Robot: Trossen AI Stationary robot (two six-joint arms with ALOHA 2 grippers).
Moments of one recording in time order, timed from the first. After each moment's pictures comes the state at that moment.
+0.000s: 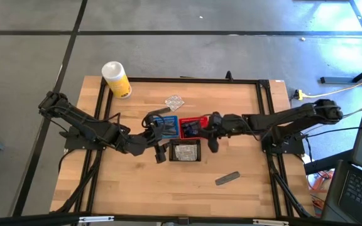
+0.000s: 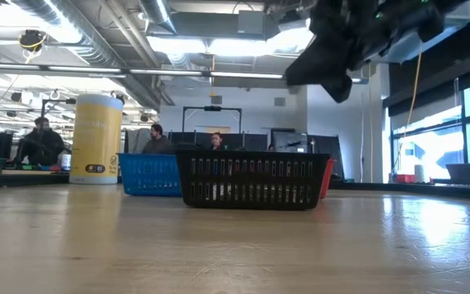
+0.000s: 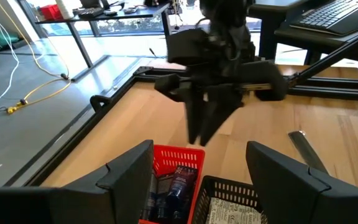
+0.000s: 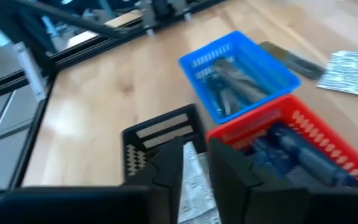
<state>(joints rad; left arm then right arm) -0.41 1.35 1.12 -0.21 -0.78 -0.22 0.10 1.30 0.70 0.09 0.09 0.43</state>
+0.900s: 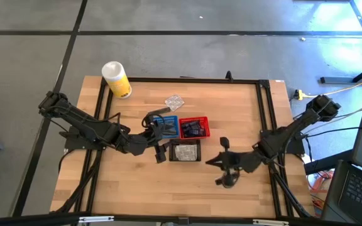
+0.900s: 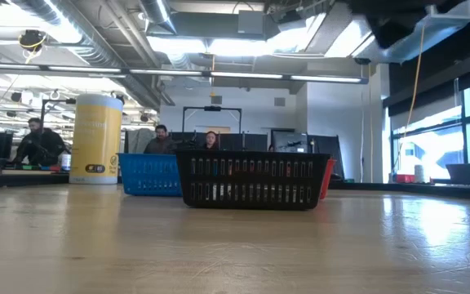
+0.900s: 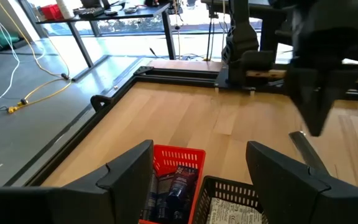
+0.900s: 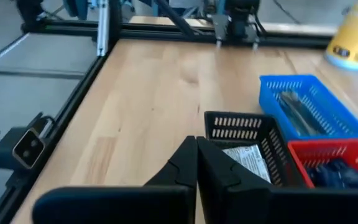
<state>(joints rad) -0.41 1.35 1.12 -0.21 -0.78 -0.22 0.63 1.31 0.70 0.13 0.52 0.26</state>
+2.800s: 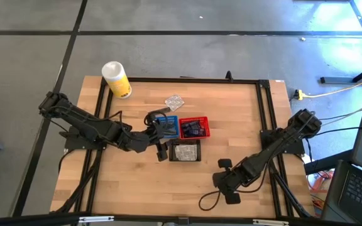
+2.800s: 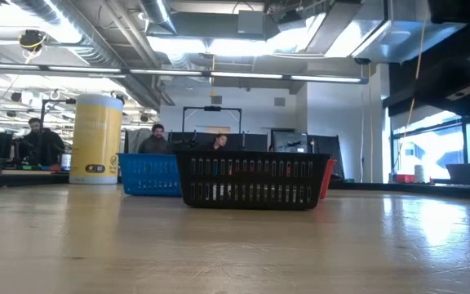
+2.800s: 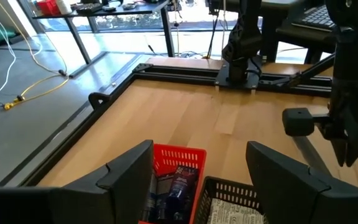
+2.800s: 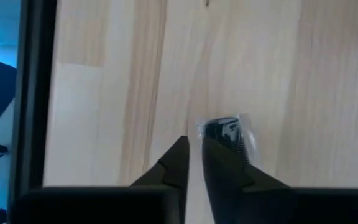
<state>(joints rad) -0.38 1.36 1.12 -0.21 -0.74 -0.22 0.71 1.70 1.04 -0.56 0.03 0.59</state>
